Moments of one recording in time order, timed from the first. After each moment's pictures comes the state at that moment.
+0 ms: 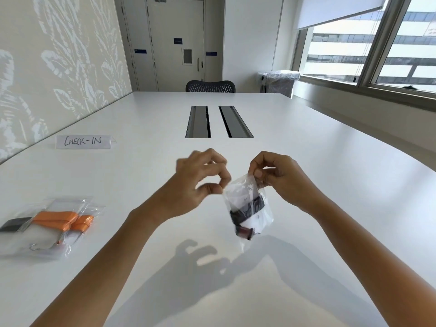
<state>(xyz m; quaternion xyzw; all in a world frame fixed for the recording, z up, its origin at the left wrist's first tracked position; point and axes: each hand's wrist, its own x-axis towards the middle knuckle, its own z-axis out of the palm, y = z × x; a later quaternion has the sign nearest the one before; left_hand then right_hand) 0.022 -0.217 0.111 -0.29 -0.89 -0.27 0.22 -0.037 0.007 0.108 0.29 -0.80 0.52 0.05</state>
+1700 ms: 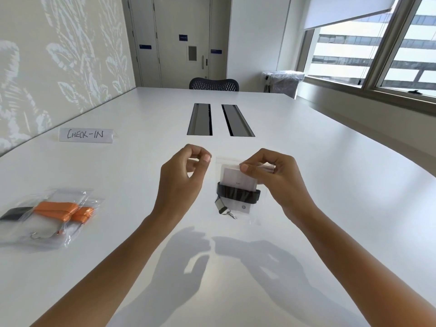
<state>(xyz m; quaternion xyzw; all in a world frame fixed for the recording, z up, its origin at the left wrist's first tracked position) 0.025 -0.200 0.096 -0.04 -0.80 -0.51 0.33 -0.015 -0.009 0.109 0.23 -0.74 0.62 0.07</state>
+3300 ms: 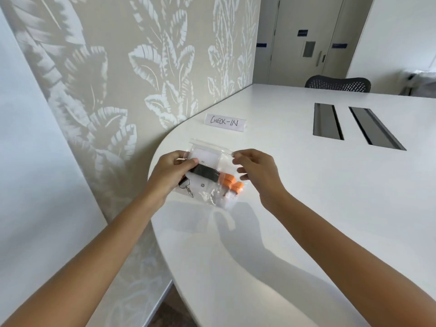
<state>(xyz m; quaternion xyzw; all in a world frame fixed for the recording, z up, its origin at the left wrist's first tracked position) 0.170 -0.461 0.079 0.25 -0.72 -0.58 0.29 0.047 -0.306 0.079 0.23 -0.70 0.66 -0.13</state>
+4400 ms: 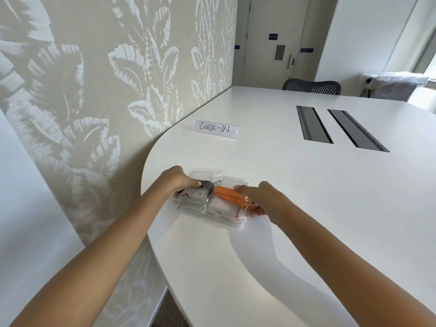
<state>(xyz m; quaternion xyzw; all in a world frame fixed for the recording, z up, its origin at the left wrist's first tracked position) 0.093 -0.557 0.058 0.32 -0.84 -0.43 0.03 0.032 -0.344 0.065 0.10 -0.83 0.49 -0.25</state>
